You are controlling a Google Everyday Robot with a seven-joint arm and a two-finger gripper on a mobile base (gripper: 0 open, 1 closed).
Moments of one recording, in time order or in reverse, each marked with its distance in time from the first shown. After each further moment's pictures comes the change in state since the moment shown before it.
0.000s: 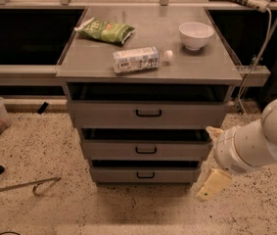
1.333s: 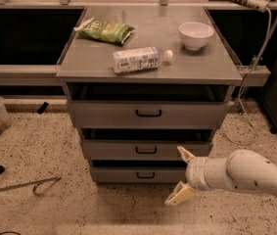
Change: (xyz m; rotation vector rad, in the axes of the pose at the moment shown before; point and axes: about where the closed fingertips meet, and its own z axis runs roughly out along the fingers) arm 0.013 0.000 0.178 0.014 -0.324 -0.030
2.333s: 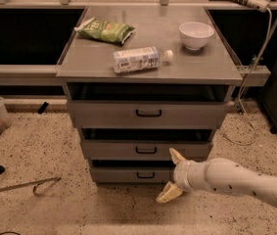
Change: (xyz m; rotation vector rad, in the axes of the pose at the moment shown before) arm 0.026 -0.010 0.066 0.067 0.046 -0.043
